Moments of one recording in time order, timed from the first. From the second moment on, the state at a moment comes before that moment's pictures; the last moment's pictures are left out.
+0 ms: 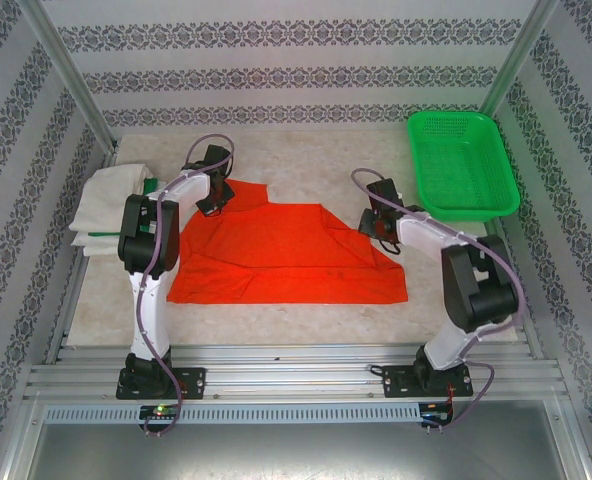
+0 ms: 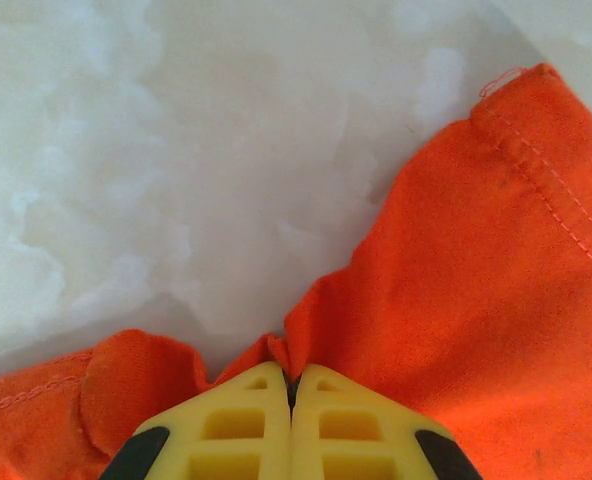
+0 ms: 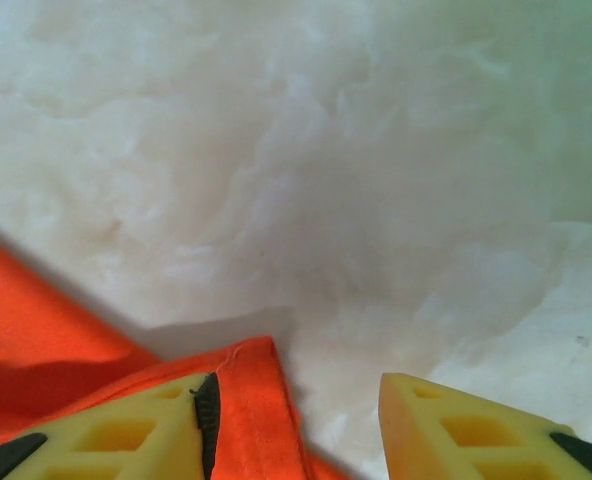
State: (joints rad) left arm -0.15 2.22 1.68 -0.66 -0.18 -0.82; right arm 0.26 1.72 1.02 -0.37 0.13 0.54
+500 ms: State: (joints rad) left arm -0.15 2.22 1.67 -0.65 -0.18 -0.82; right arm 0.25 1.88 1.14 -0.41 0.06 0.58
